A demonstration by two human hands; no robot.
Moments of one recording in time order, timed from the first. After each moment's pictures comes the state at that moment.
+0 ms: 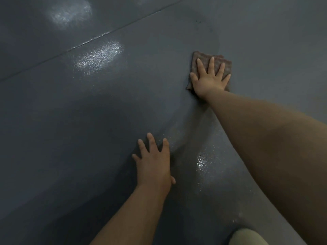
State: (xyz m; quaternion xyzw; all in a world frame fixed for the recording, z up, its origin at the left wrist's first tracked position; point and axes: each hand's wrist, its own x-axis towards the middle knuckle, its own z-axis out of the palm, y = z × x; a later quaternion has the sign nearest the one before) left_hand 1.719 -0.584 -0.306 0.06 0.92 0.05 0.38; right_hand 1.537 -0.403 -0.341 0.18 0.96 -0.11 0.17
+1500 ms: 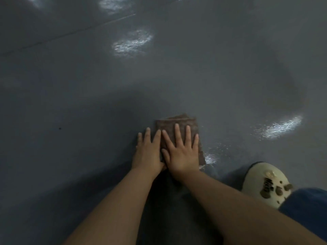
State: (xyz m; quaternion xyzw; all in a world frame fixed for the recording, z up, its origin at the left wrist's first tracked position) left_hand 1.885 -0.710 -0.302 -0.07 0.92 0.16 0.35; right_hand 1.891 -0.599 -0.345 -0.10 0.98 -0.06 0.17
